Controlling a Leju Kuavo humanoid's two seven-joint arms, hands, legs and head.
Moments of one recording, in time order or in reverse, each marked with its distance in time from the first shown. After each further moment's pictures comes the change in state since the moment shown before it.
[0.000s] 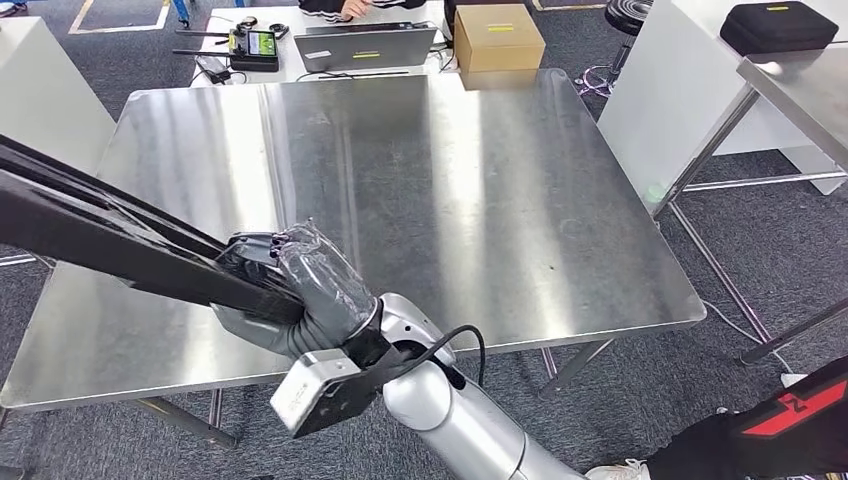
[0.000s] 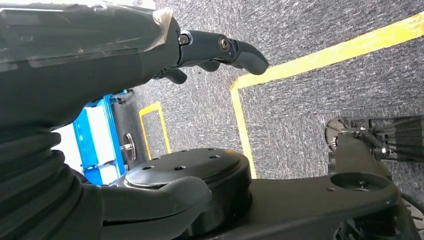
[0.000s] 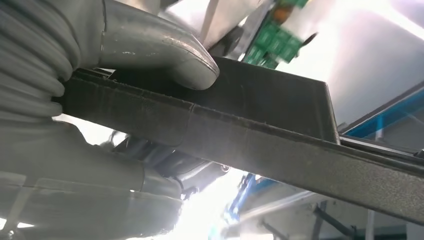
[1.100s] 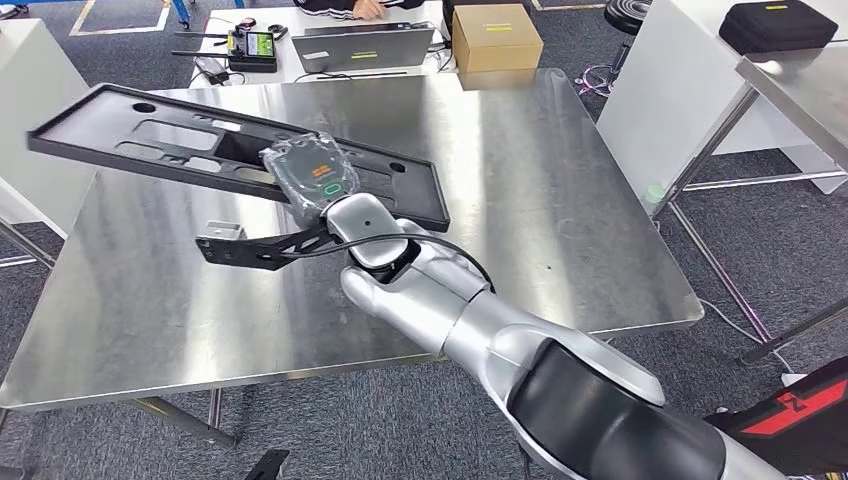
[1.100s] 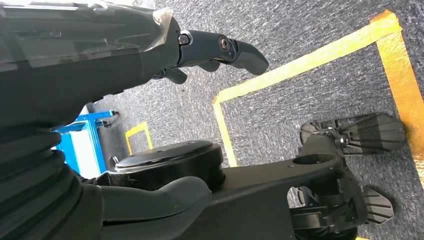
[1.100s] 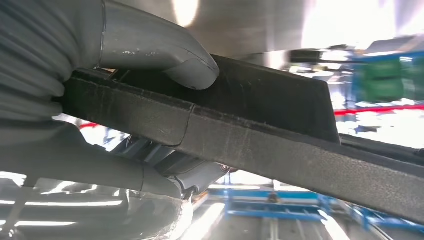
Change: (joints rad) left arm -0.059 -0.035 -0.011 0.000 -0.096 -0.013 0.000; right arm -0.591 0.021 0.243 0.815 0.510 -0.185 0.612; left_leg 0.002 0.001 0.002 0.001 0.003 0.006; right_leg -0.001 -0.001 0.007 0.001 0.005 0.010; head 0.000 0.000
